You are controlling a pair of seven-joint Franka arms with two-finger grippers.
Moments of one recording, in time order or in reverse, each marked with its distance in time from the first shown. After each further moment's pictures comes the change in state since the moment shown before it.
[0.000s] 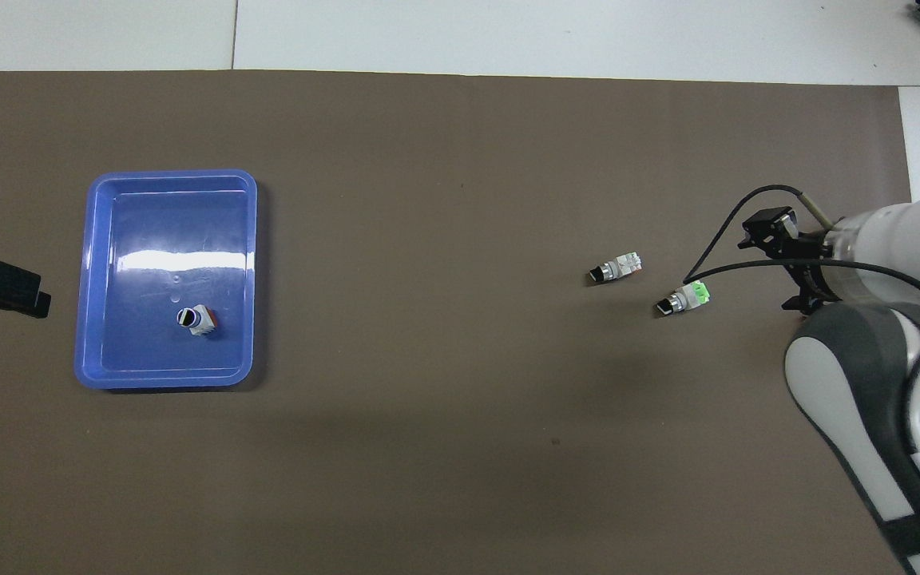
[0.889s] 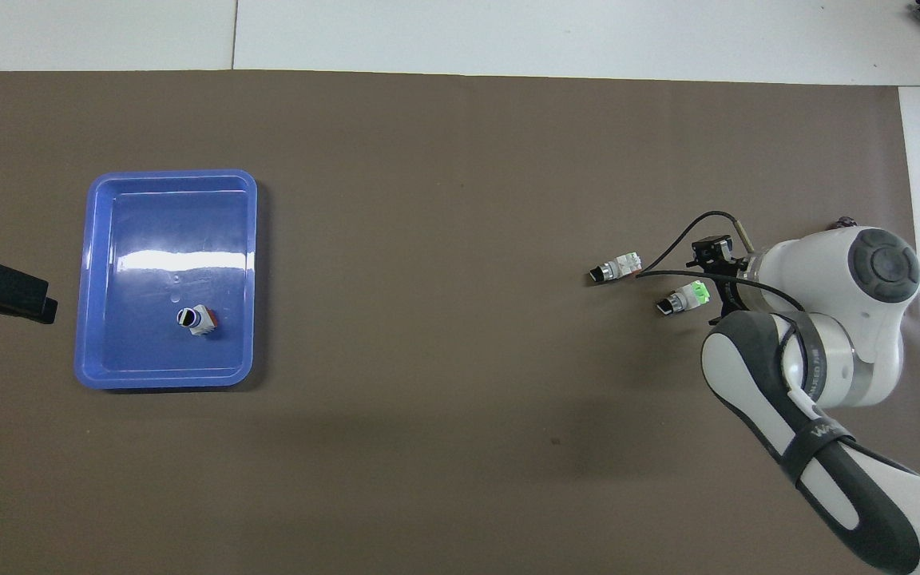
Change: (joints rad) left arm -0.001 -0.011 -0.005 -0.022 0.000 0.001 0.000; right arm 0.003 0.163 -0.001 -0.147 0.081 0.298 0.117
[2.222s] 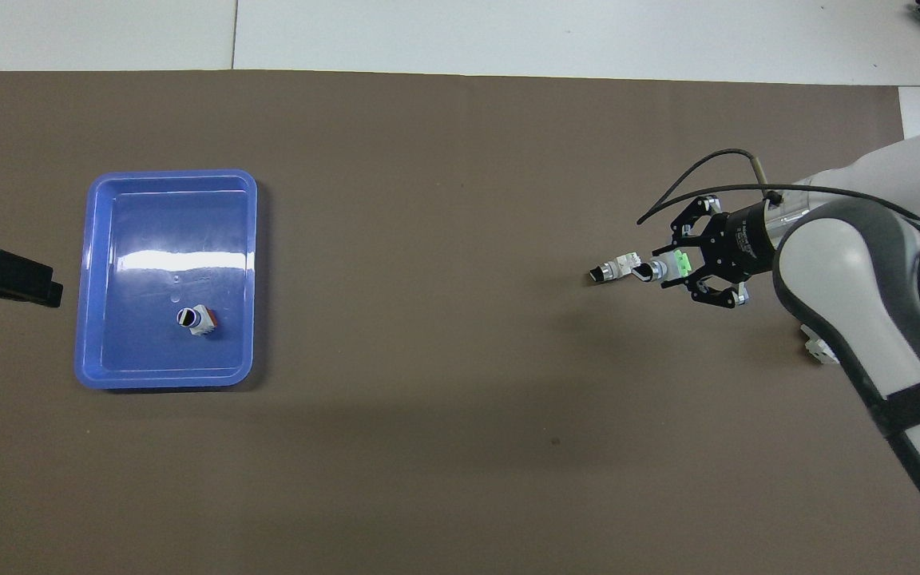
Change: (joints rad) left arm -0.002 -0.007 -0.009 -0.013 -0.024 0.069 0.000; right arm 0.004 -0.011 0.006 0.371 0.448 -0.543 -0.012
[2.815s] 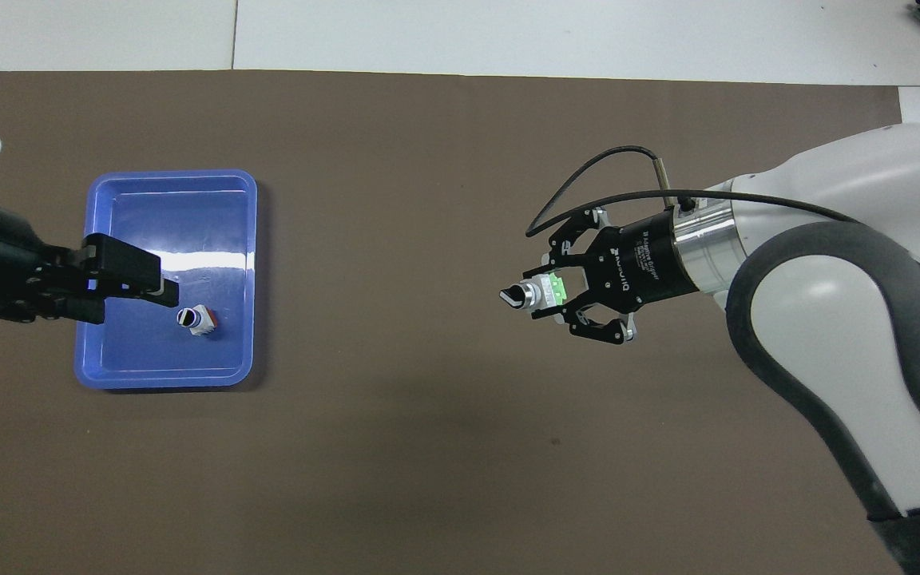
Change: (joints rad) left arm -0.046 -0.005 -0.041 -0.024 -0.300 0.022 -0.333; right arm 0.131 -0.078 0.087 0.029 0.305 -0.052 0.183
